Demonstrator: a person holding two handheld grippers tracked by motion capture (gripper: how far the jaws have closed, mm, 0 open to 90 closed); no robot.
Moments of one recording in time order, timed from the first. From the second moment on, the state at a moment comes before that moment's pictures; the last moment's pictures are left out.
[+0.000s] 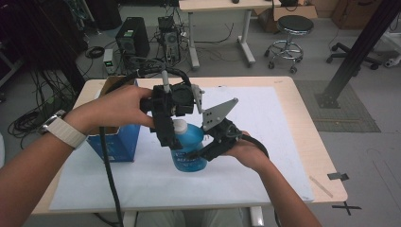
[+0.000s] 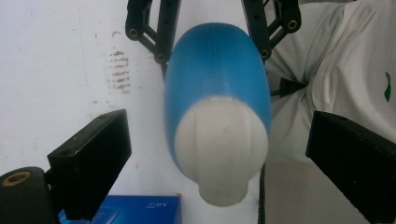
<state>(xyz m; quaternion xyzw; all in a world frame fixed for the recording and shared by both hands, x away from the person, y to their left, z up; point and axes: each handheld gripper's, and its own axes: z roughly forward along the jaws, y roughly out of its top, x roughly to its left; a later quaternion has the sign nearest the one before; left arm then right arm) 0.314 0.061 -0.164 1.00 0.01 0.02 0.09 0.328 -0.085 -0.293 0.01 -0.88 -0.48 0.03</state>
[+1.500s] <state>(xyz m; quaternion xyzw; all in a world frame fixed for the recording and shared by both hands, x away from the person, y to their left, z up) 0.316 0.050 -0.181 1.00 -0.01 0.01 0.08 0.328 -0.088 -0.289 0.01 -0.87 -0.49 0.02</state>
